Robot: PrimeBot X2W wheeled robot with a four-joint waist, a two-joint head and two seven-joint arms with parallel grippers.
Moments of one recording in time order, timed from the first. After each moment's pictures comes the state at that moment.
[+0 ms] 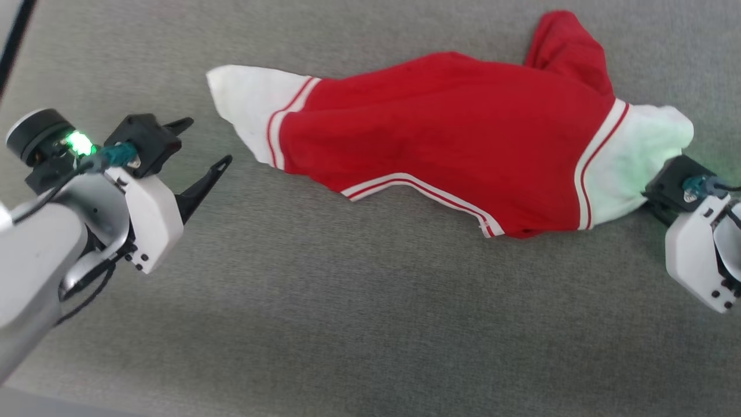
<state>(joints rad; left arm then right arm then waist) -0.92 0.86 -1.02 0.25 -0.66 -0.13 0.07 -0.77 -1.00 0.94 0.09 0.59 0.13 0.45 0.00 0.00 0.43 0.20</state>
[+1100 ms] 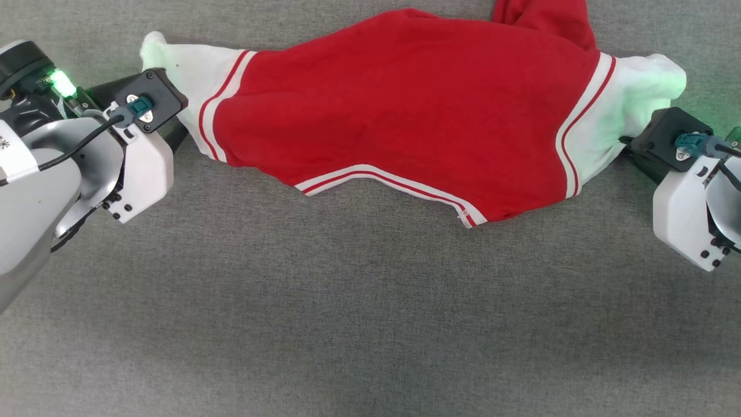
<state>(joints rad) -1.20 0.84 -1.28 0.41 -0.57 -0.13 0.11 -0.91 -0.97 0.97 0.02 0.58 0.13 0.46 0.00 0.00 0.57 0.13</state>
